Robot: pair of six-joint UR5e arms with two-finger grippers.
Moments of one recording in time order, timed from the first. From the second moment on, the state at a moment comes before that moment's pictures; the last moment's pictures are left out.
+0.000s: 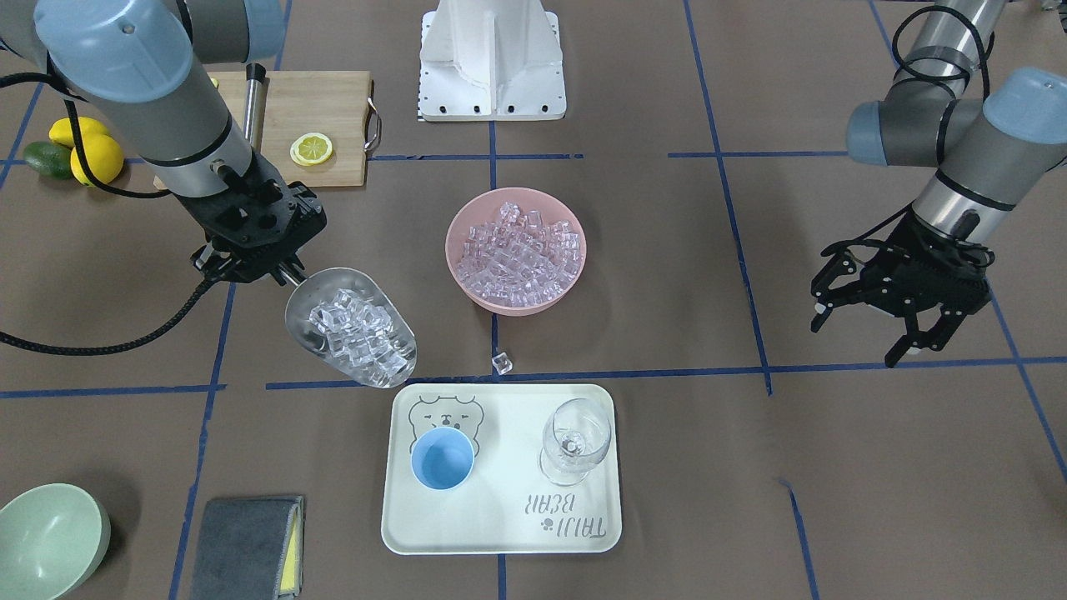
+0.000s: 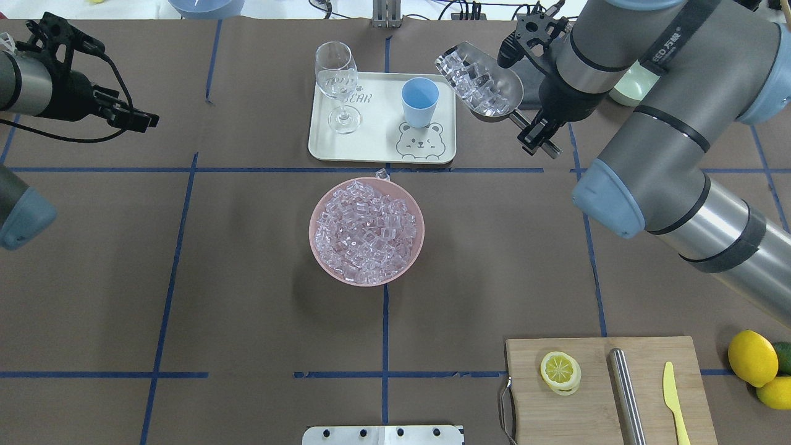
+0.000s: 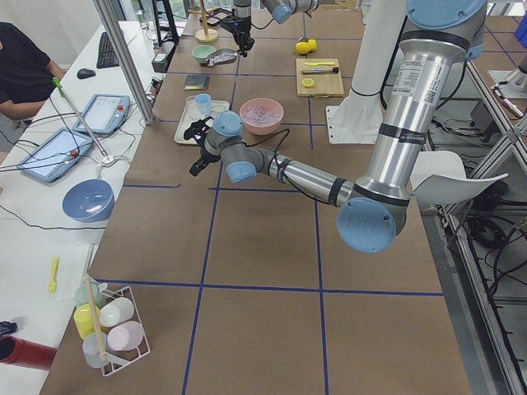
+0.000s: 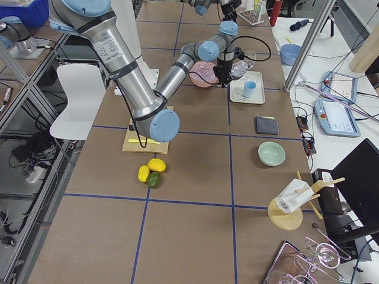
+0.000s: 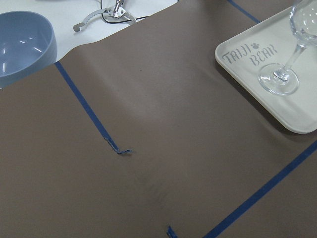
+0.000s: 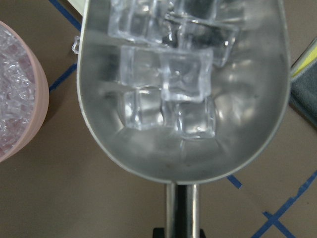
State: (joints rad) left arm -1.03 -1.83 -1.60 -2.30 -2.01 -0.47; right arm 0.88 -0.97 1.83 -1.83 2.12 0.13
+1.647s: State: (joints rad) left arm -1.14 -1.81 -1.60 -2.04 -2.02 -0.37; right arm 0.83 -0.77 1.49 -1.92 2.11 0.07
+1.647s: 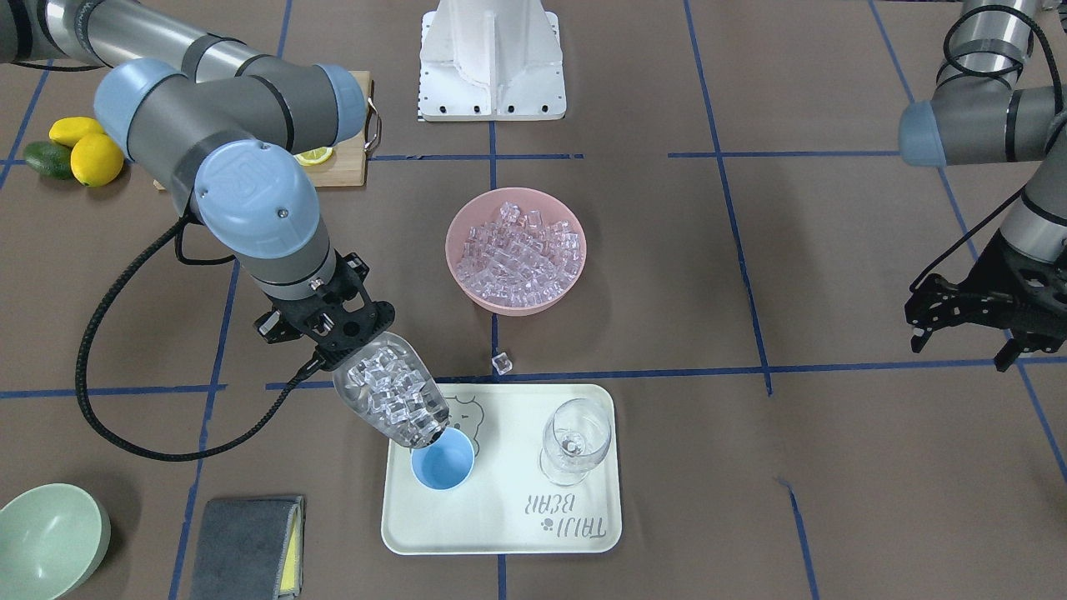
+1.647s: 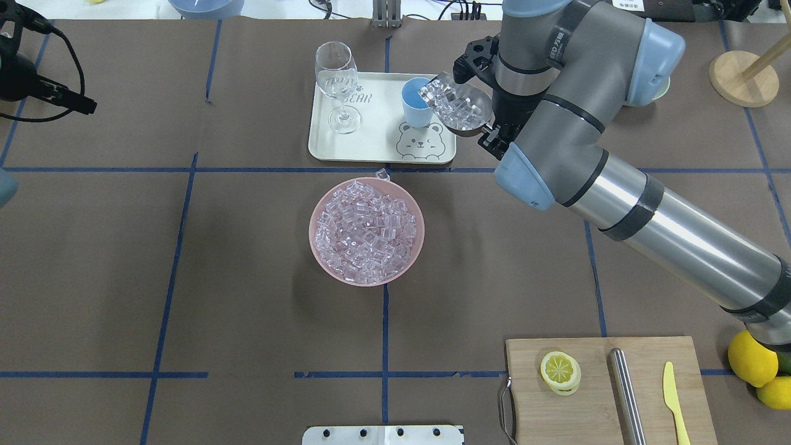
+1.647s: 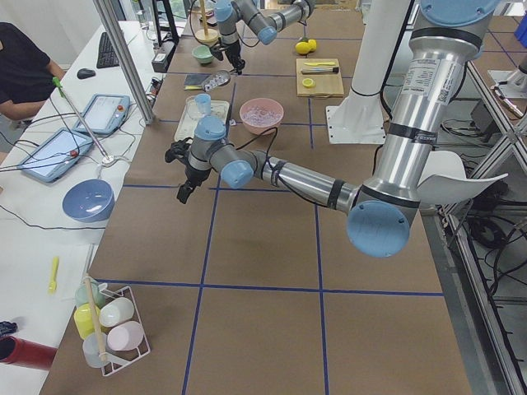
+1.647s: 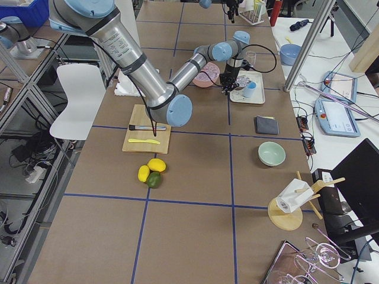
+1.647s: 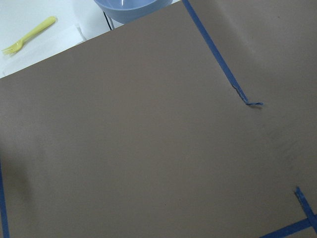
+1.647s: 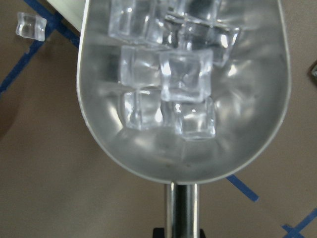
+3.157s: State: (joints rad) left arm -1.16 -1.80 -1.60 -2.04 -2.08 -0.38; right arm 0.84 -0.51 1.27 -2.31 1.87 -0.23
